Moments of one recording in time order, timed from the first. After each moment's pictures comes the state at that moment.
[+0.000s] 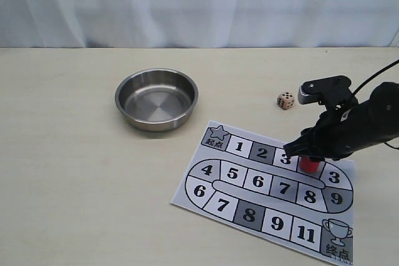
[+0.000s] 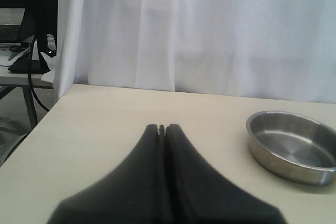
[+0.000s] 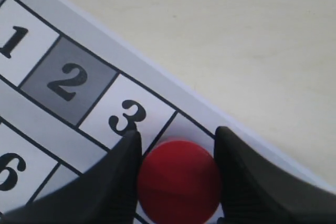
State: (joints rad) left arm 0.02 0.00 0.01 0.05 0.15 -0.10; right arm 0.16 1.75 -0.79 0.11 0.22 -0.20
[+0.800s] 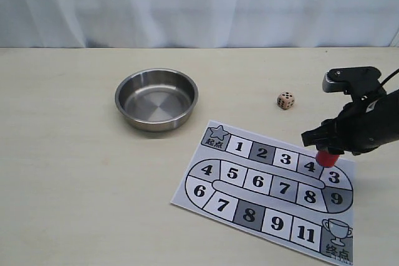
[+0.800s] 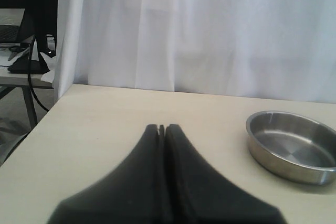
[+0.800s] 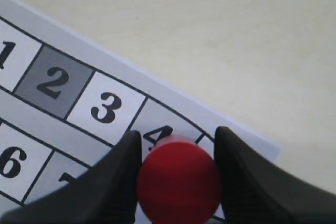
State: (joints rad) left arm 0.02 0.00 0.01 0.05 0.15 -0.10; right arm 0.09 1.63 -0.78 0.12 0.31 -0.14
